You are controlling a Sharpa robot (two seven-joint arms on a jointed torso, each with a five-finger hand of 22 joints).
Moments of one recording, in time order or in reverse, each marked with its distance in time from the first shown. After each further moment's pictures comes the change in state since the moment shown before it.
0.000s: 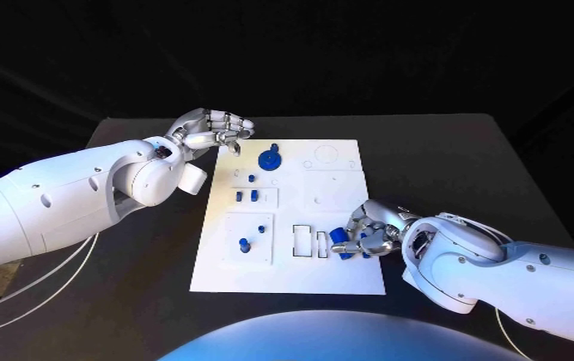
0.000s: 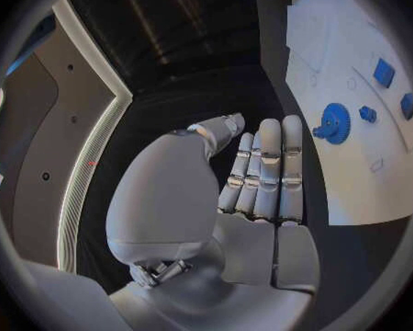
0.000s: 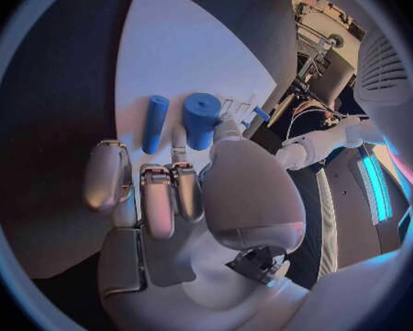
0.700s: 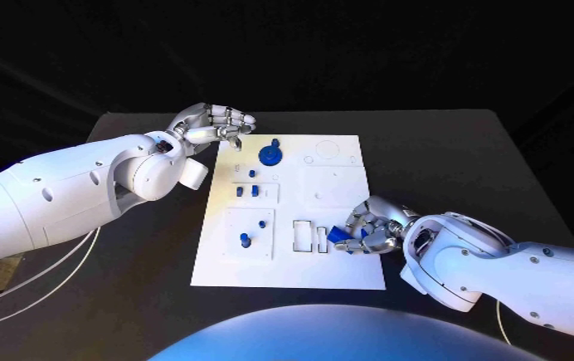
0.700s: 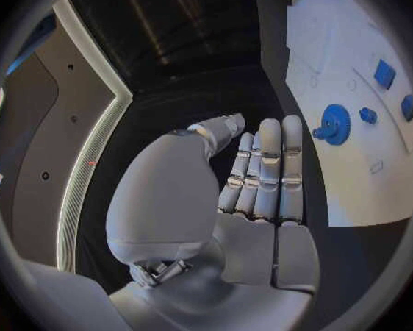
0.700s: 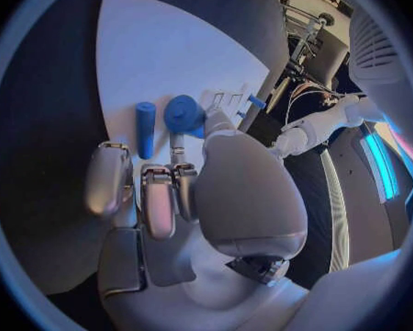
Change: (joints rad) left arm 0.000 0.002 0.000 -0.001 0.000 0.003 -0.002; left_hand 0.000 0.000 0.003 -0.003 0.009 0.000 0.000 0.009 0.000 -0.007 0.000 0.008 0.000 0.000 0.000 0.000 0.000 0.000 0.000 0.000 0.000 0.000; right arm -0.003 -0.011 -0.003 0.013 0.129 -0.064 0.026; right_hand 0.090 -0.025 0.141 0.027 0.003 0.042 -0.002 -0.053 -0.051 -0.002 -0.023 0.020 0.000 0.000 -0.014 0.000 0.000 0.000 0.018 -0.018 0.015 0.000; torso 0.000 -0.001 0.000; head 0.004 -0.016
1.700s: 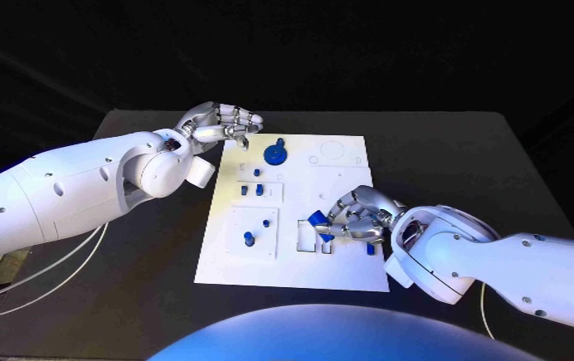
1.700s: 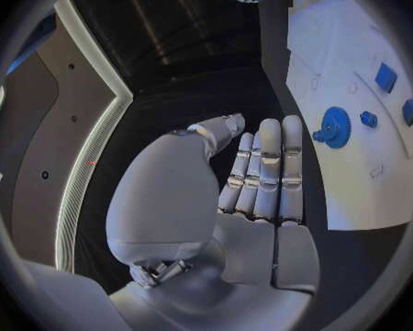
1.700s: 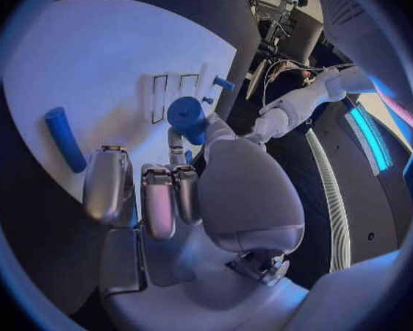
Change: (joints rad) left arm 0.000 0.006 0.000 -0.001 0.000 0.006 -0.001; left_hand 0.000 0.000 0.000 0.000 0.000 0.000 0.000 0.000 0.000 0.000 0.000 0.000 0.000 0.000 0.000 0.000 0.000 0.000 0.000 0.000 0.000 0.000; right arm 0.050 0.076 -0.001 0.002 0.189 -0.044 0.096; right_hand -0.083 0.083 0.044 -0.017 -0.004 0.010 0.011 -0.015 -0.193 0.000 -0.007 0.039 0.000 -0.003 -0.010 0.008 0.001 -0.016 0.011 -0.011 0.033 0.001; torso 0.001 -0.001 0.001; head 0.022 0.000
